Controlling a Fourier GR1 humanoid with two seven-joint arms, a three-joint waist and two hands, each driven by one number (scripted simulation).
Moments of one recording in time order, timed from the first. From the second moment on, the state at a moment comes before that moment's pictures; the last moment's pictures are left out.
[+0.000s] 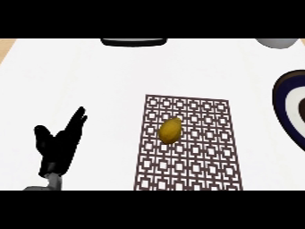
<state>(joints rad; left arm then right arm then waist) 0.02 0.13 -0.09 -1.48 0.13 0.07 0.22 -0.47 -0.35 -0.72 -0.89 1.37 -1.08 0.98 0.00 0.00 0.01</state>
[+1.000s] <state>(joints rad) 0.04 0.12 -0.07 -1.48 0.12 0.06 0.20 -0.12 -0.30 -0.44 -1.36 0.48 -1.34 0.39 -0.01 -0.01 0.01</state>
